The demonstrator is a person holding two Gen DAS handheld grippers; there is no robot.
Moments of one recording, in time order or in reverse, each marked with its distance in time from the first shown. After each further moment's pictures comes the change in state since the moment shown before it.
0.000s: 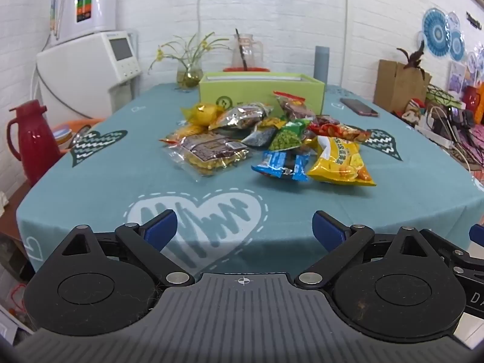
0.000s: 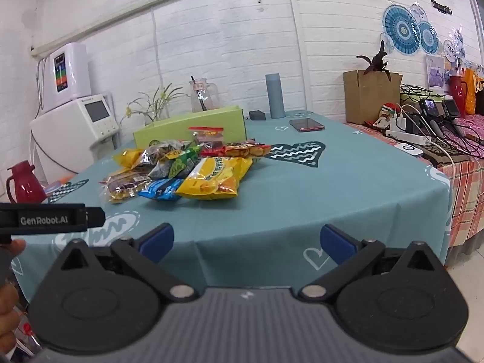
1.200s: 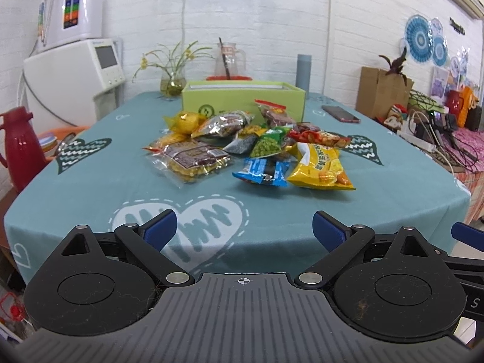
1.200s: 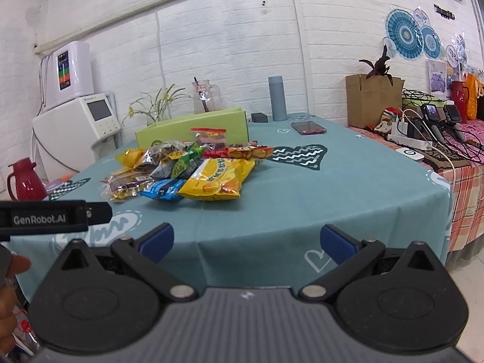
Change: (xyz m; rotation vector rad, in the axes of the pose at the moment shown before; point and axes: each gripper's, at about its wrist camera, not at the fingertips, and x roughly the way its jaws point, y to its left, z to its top) left arm -0.006 -0.005 -0.002 0.010 -0.038 -0.068; right arm -0.003 0.005 0.002 -0.020 -0.013 -0.006
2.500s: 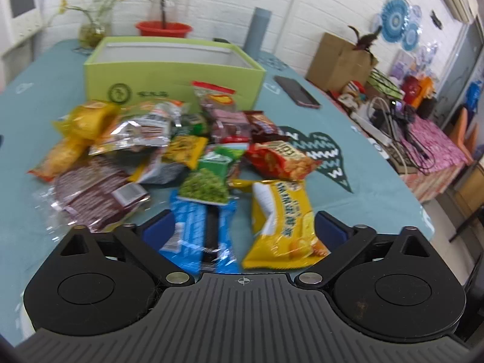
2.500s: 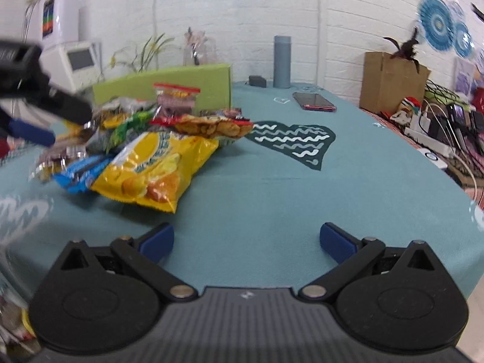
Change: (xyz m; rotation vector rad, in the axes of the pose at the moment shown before) left arm 0.149 -0.003 0.109 -0.063 0.281 -0.335; right arm 0.146 -0.040 0.040 -0.113 0.225 -0.011
